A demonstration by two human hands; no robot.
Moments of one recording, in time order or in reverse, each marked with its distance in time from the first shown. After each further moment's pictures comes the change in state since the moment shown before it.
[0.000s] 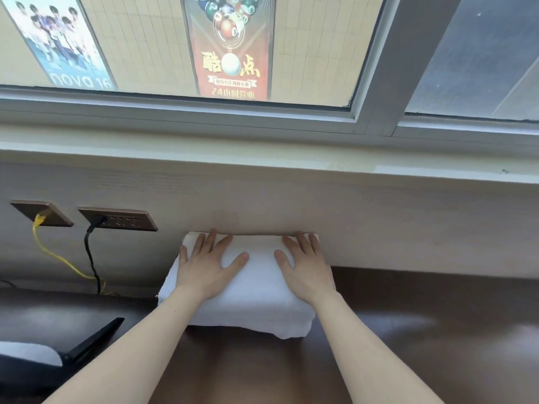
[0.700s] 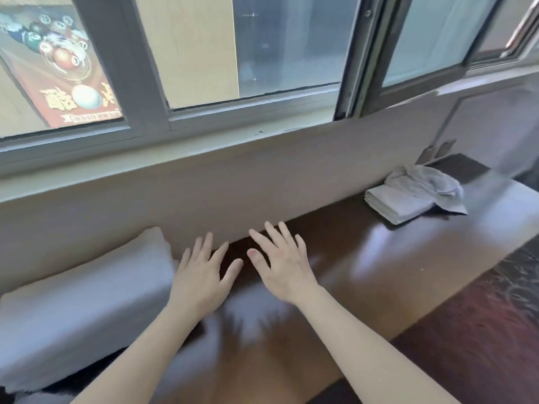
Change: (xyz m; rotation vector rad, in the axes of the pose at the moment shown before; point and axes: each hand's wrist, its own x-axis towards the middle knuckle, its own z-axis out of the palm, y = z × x) left_hand -0.132 0.260 0.039 0.133 0.024 0.576; right_hand -0.200 0.161 -0.125 0.015 0.319 0.134
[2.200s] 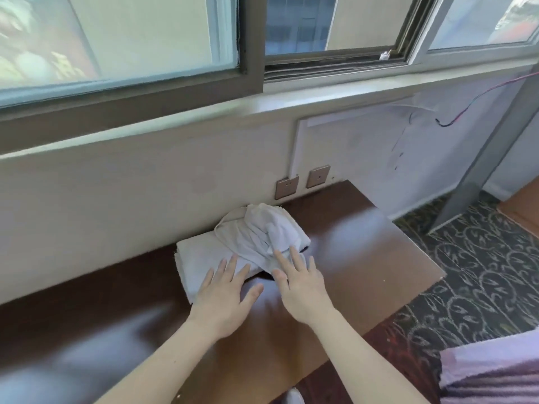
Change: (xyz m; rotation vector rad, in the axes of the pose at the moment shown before) left_hand 0.299 0.635 0.204 -0.084 -0.251 0.111; right_hand 0.062 0.674 -0.274 -0.071 -0.208 0.271
